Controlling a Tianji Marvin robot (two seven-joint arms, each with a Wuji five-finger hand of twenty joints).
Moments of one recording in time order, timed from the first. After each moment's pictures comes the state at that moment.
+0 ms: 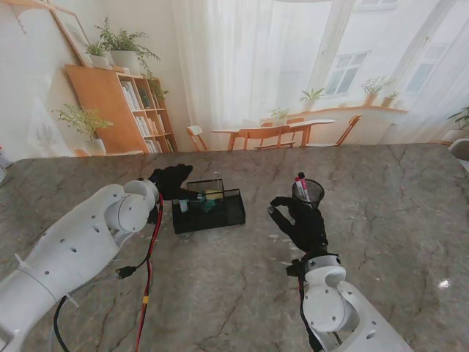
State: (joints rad) left arm 0.96 -1.08 -0.78 -1.18 0.65 0.10 -0.23; right arm -1.64 -1.21 1.15 -1.55 -0.56 -0.01 -0.49; left_hand 0.69 -0.06 -0.03 -0.07 0.17 0.40 0.00 0.20 0.12 0.28 0.03 0.29 0.11 0.23 0.12 0.33 -0.03 0.36 0.50 0.47; right_hand 0.52 -0.17 0.41 -0.01 0.63 0.01 0.36 0.71 0.71 0.16 0.17 0.52 0.56 0.13 0.19 0.42 0.08 0.29 0.97 0.41
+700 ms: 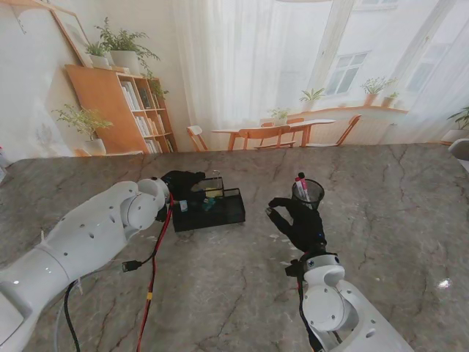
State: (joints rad) left arm 0.81 -1.14 -0.56 -0.96 0.60 -0.05 -0.12; right arm -1.63 -1.20 1.14 -1.55 -0.56 -0.01 -0.47; left_hand 0.89 -0.09 -0.06 -0.07 0.26 0.38 0.16 0.66 0.44 0.24 0.23 0.58 0.39 0.19 0.41 0.61 0.20 0.11 0.85 0.62; right_hand 0.52 -0.17 0.41 -0.01 0.63 0.01 0.36 0.71 0.71 0.16 0.17 0.52 0.56 0.13 0.19 0.42 0.08 0.29 0.97 0.41
